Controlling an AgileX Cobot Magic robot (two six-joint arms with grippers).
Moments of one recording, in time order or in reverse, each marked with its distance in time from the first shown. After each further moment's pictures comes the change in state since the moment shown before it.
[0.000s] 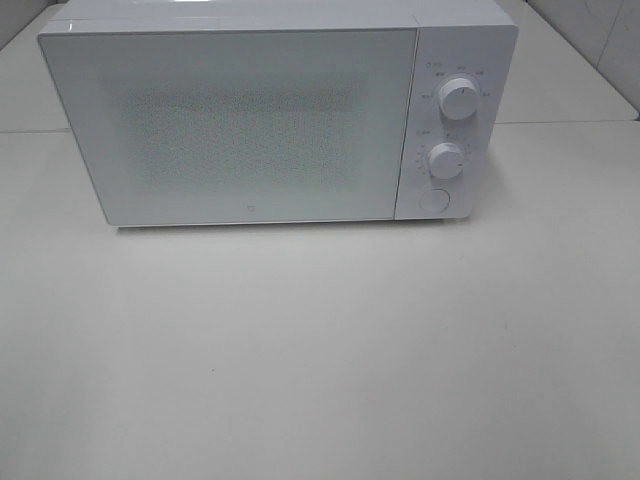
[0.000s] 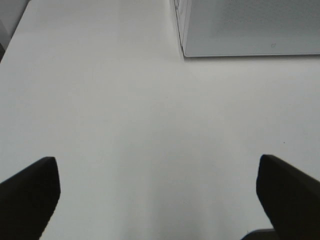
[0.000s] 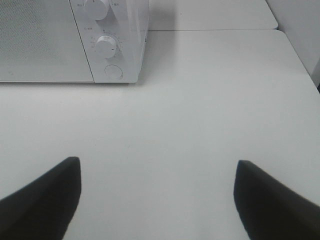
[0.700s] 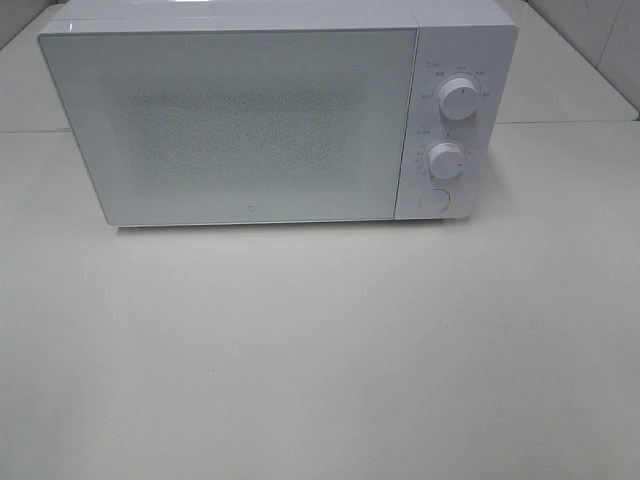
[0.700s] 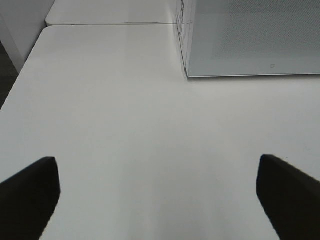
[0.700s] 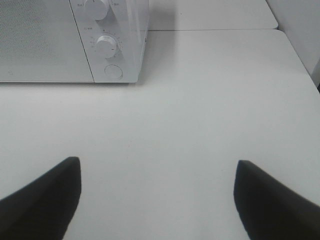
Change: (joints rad) left arm 0.000 -0.095 0.000 0.015 0.002 -0.004; right arm 0.000 0.000 0.000 0.000 0.000 0.000
